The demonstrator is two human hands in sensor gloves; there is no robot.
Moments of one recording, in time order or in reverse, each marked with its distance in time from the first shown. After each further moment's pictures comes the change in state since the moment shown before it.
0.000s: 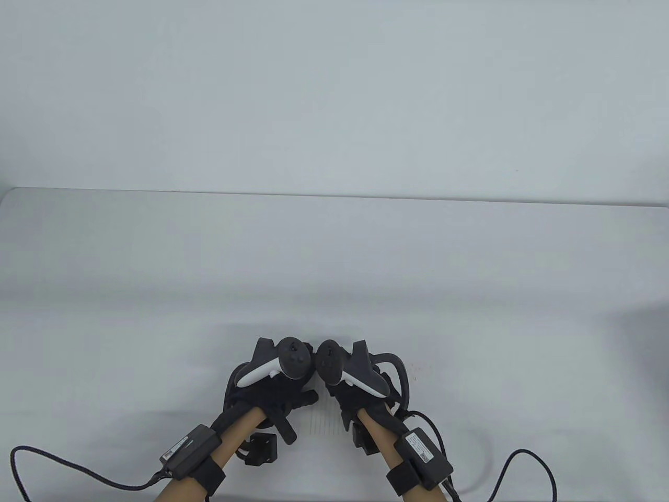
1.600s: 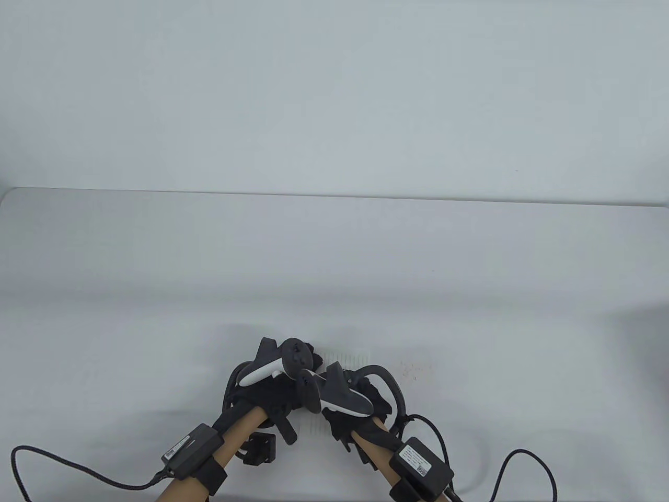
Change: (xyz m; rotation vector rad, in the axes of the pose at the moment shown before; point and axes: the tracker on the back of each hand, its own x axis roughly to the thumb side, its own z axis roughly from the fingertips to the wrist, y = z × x) left_hand 0.001 0.000 -0.001 -0.019 0.011 -0.030; right_hand 0.029 0.007 0.028 0.030 -0.117 0.257
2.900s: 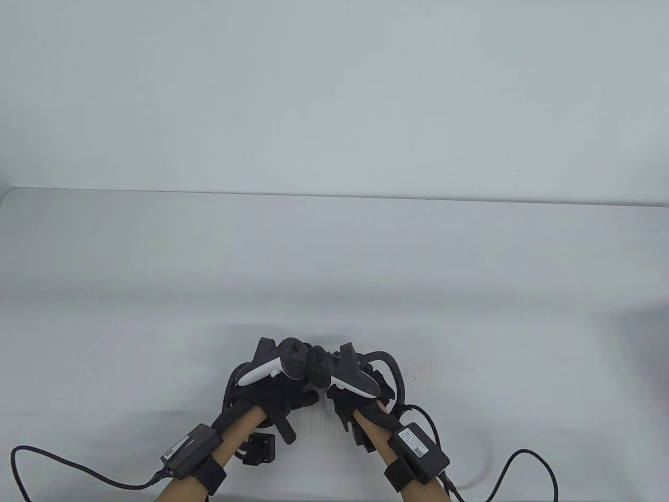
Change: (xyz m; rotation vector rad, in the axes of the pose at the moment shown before) left_hand -0.002 -0.001 0.000 -0.020 -0.010 0.025; right_hand -0.021 -0.002 -0.029 -0.039 0.062 -0.115
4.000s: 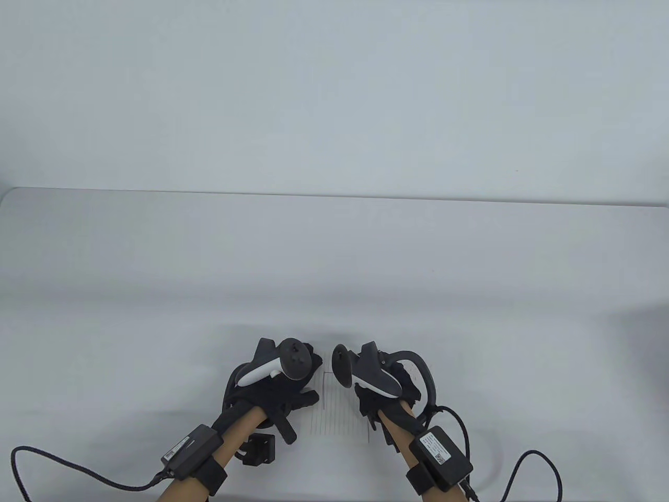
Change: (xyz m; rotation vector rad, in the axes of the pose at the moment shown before) left_hand -0.001 -0.001 0.000 0.000 0.001 0.004; right_hand -0.045 -0.002 0.018 0.030 0.137 0.101
